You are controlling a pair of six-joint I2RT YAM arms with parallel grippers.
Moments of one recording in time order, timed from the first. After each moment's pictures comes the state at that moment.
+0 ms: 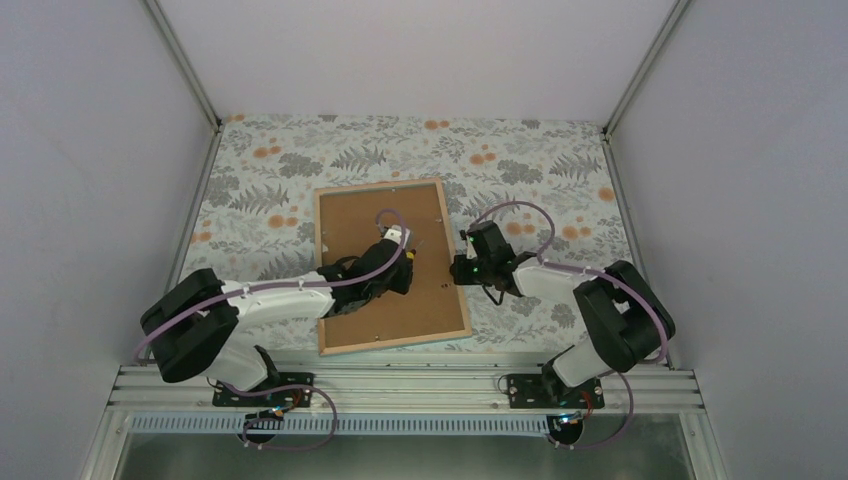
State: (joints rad) left arm -0.97 1.44 0.71 0.02 -0.29 -0.53; right arm 0.58 1.52 0.62 -0.05 -0.15 0.52
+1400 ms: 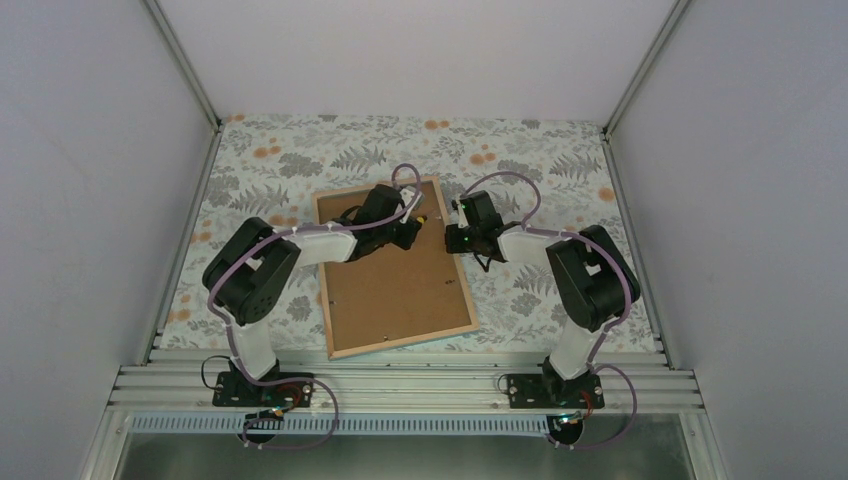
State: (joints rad) left arm -0.65 1.84 1.01 0.14 0.12 -0.16; right arm 0.50 1.77 0.89 -0.03 -0.13 0.37
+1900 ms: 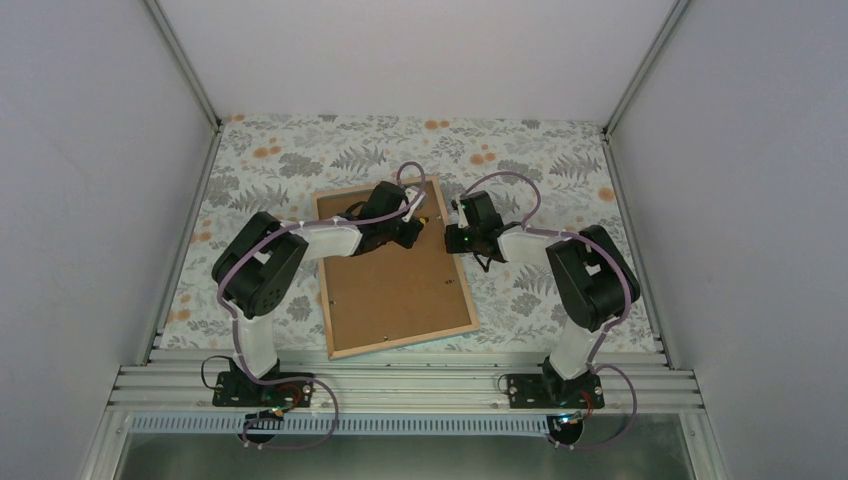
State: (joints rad) left arm -0.64 1.90 1.08 0.08 0.14 -0.14; right arm 0.50 1.77 0.89 -0.02 -0.13 0.36
